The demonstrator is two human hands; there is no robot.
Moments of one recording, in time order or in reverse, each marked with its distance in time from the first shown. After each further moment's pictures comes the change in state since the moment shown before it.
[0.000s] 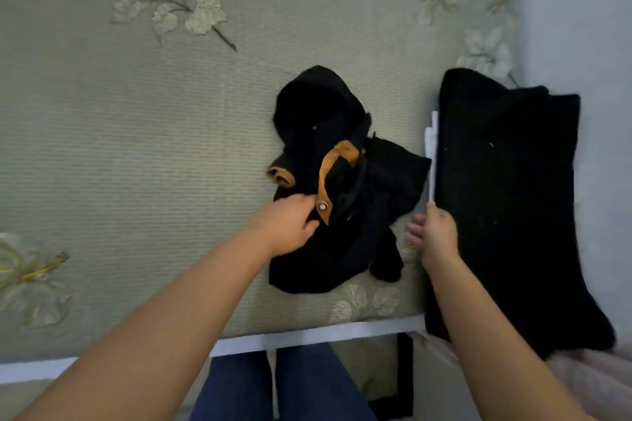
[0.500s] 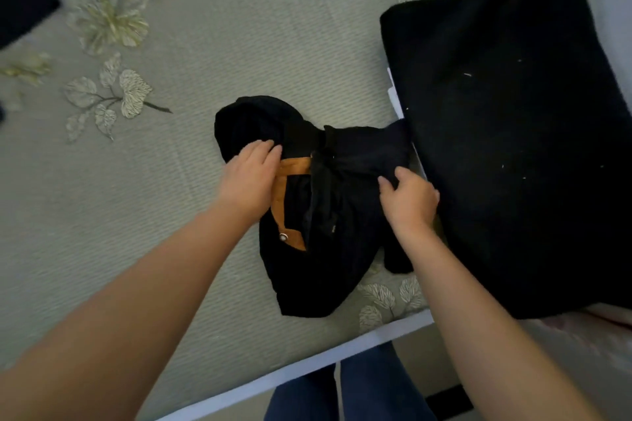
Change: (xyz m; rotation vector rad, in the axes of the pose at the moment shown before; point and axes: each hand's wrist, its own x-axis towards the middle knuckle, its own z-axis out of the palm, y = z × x) left_hand 0.068 0.028 -0.056 0.521 0.171 0.044; right_hand 0.017 0.000 0.013 -0.510 0.118 -0.494
